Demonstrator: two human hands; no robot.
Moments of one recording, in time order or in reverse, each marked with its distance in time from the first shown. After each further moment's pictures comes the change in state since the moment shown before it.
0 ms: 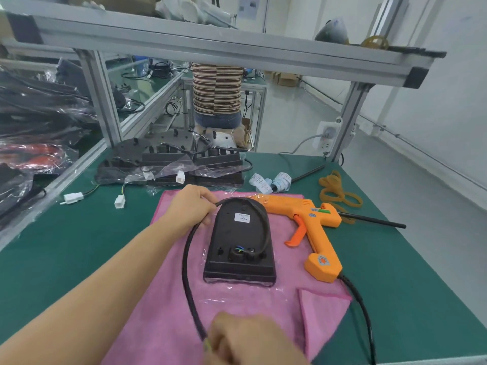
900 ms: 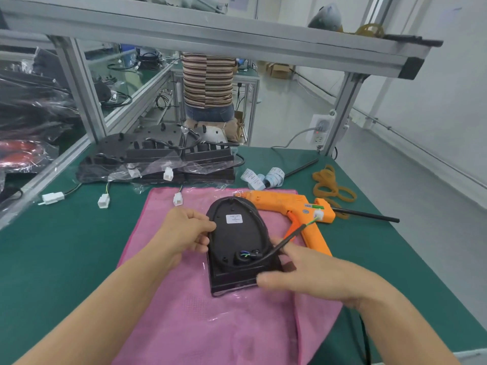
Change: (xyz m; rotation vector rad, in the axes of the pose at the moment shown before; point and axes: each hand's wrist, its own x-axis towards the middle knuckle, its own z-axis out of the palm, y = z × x) left_hand -0.035 -0.009 0.019 -0.370 -0.059 -0.252; right_hand 0.012 0.083 -0.073 0.442 -0.001 0.012
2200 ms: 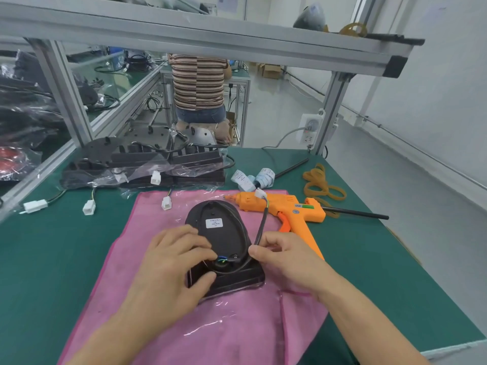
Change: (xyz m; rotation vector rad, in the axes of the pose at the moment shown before) left_hand -0.062 -0.035 -0.008 0.811 0.042 1.059; right_hand 0.029 0.018 0.008 0.271 0.365 -0.093
